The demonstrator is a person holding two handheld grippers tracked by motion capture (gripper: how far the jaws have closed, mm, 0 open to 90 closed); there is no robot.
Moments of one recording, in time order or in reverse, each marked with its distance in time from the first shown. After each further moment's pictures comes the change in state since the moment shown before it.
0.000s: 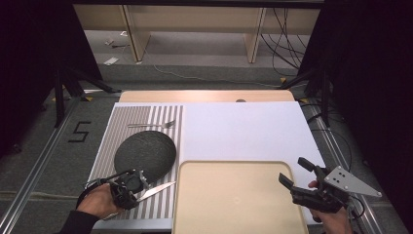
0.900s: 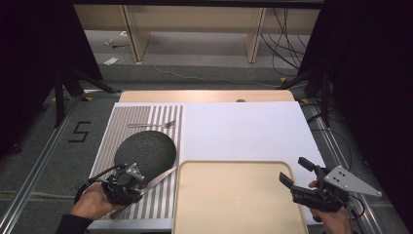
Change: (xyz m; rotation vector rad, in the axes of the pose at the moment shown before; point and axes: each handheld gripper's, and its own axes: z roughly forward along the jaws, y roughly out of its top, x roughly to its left) left arm 0.000 -0.009 -0.034 -0.253 -0.081 -0.096; right arm -0.001 0.000 0.000 0.008 -0.013 0.005
